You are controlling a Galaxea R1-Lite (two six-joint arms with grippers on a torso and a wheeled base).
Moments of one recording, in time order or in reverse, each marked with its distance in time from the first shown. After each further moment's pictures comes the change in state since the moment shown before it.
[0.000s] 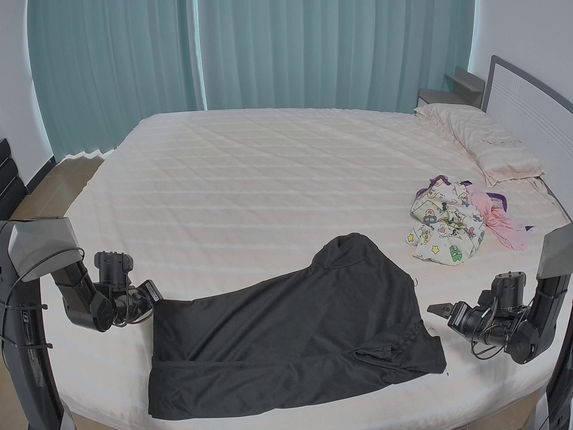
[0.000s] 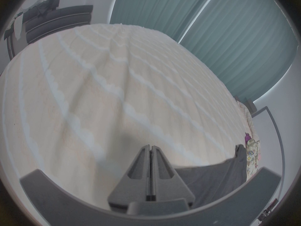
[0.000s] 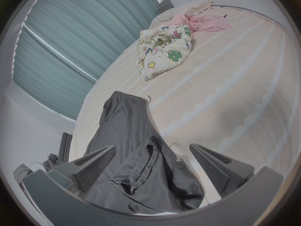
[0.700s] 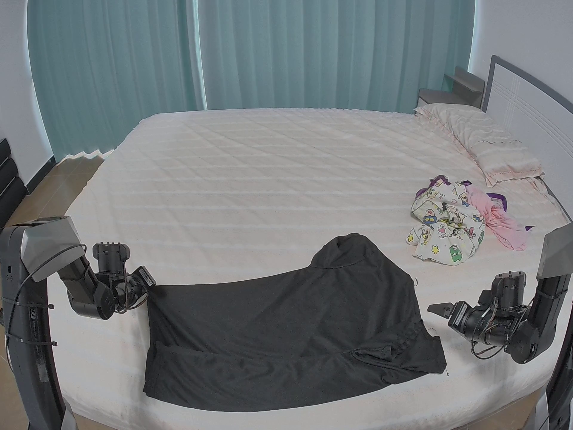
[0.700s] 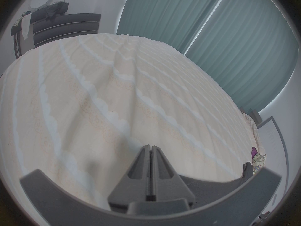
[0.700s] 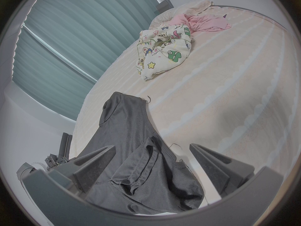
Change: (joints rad) left arm 0.057 0.091 -0.175 0.002 0.070 -0.001; right arm -0.002 0.000 -0.001 0.000 0.000 0.001
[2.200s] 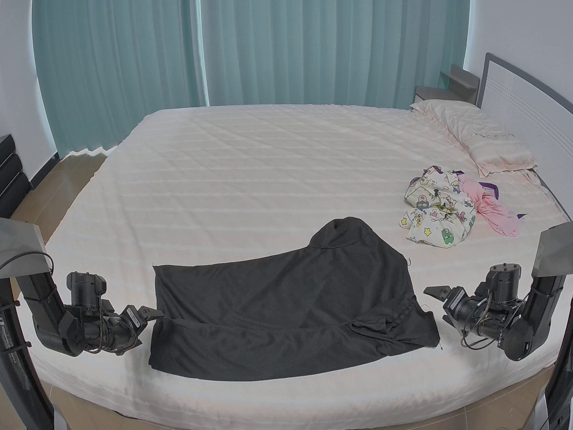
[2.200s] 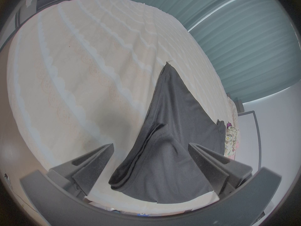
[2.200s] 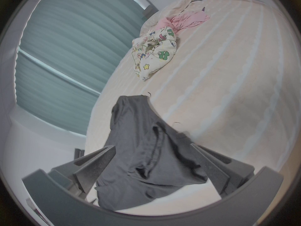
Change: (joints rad) left arm 0.013 -0.270 0.513 -0.044 -0.305 -0.103; right arm 0.051 -0.002 -0.055 -0.033 -0.033 0.222
